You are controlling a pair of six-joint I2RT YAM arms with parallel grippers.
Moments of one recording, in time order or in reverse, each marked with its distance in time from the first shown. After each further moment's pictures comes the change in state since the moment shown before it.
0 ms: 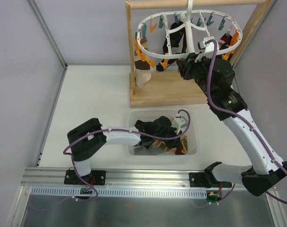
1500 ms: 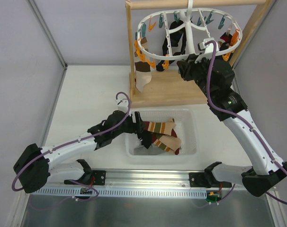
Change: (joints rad) left arm 0.301 -0.666 -0.415 -0.248 -0.459 -0.265; right arm -0.003 -0.009 -0.018 -0.005 0.007 0.001
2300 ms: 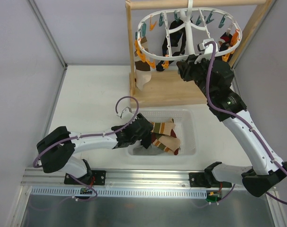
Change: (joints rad) left arm -0.211 0.282 0.112 -0.101 -0.352 -0.843; right arm -0.002 -0.001 -0.016 0.014 -0.006 0.003
